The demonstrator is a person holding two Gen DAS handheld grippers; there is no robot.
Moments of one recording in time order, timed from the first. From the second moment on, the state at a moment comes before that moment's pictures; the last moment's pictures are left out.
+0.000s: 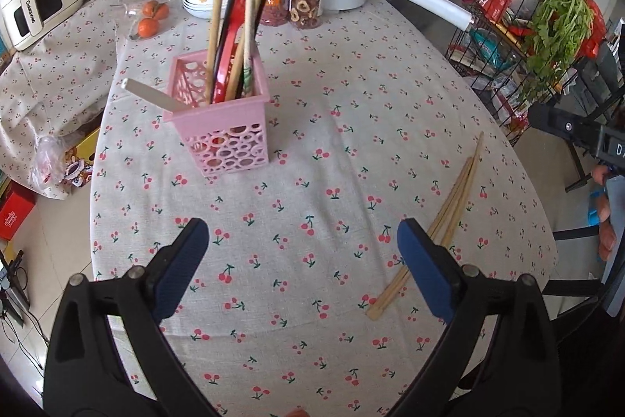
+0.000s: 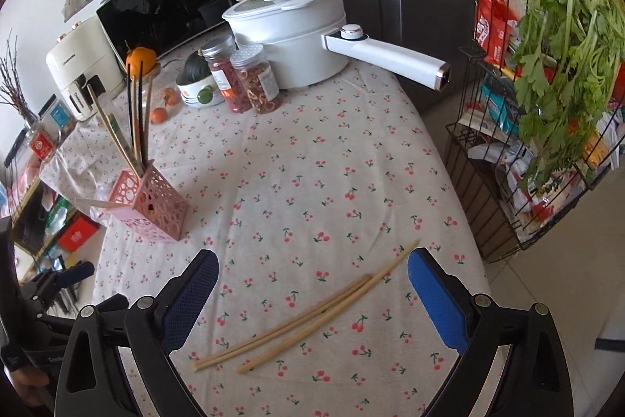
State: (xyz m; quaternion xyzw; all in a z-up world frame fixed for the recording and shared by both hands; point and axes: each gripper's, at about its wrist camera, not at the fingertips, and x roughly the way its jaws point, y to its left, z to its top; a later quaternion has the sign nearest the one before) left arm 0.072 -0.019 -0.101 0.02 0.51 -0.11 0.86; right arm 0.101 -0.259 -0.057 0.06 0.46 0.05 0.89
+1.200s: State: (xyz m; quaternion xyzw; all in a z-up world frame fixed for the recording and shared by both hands) left arm 0.129 -0.196 -0.171 0.09 0.61 -0.32 0.72; right arm 0.098 -0.330 -0.137 -0.01 0.61 0.02 0.80
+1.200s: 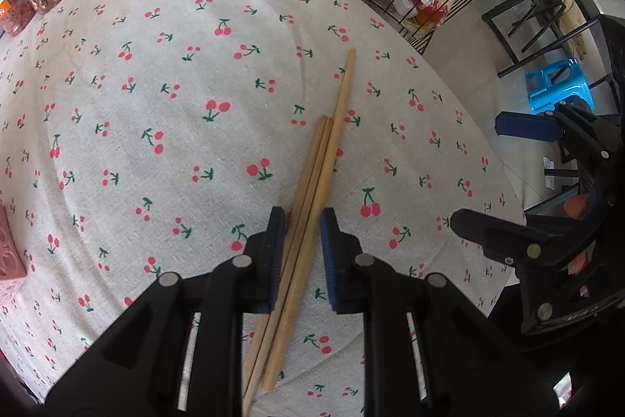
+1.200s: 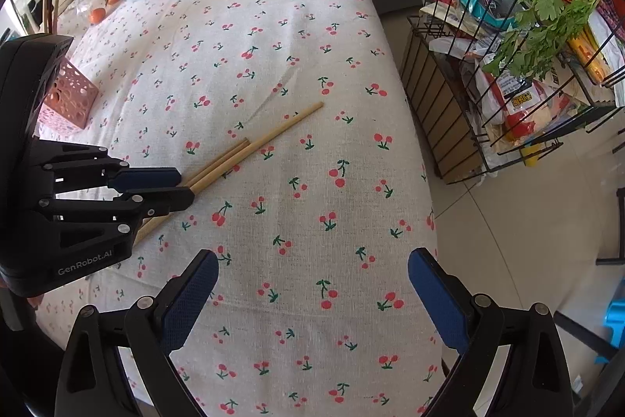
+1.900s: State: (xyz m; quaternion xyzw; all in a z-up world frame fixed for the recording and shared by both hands) left arm 0.133 -0.199 -0.170 0.13 0.60 -0.29 0.73; right arm 0.105 -0.328 -0.143 0.00 0.61 0.02 0.79
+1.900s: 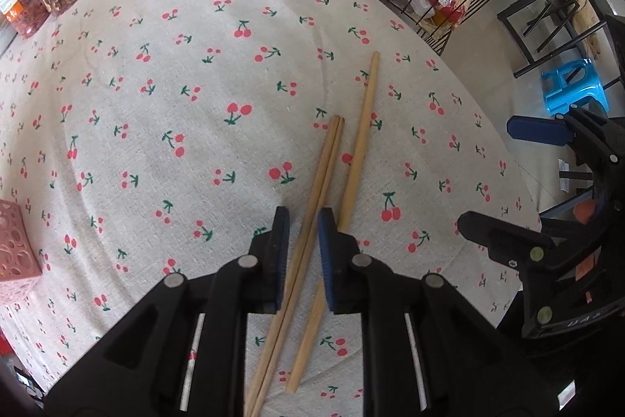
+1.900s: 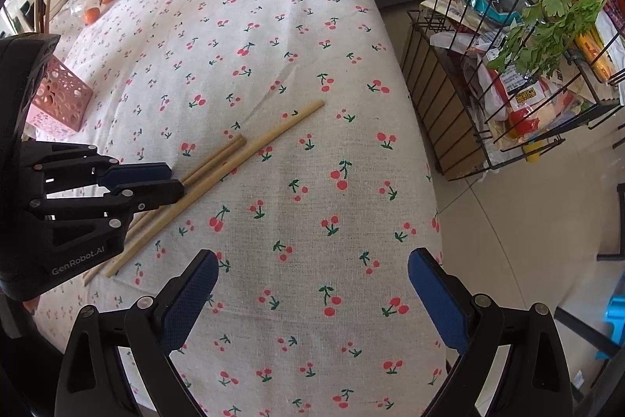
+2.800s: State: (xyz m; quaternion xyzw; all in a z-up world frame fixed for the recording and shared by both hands) left arm 0.096 -0.051 -0.113 0.02 0.55 -0.23 0.80; right arm 0.170 -0.302 -0.171 0.07 0.62 -0.04 0.78
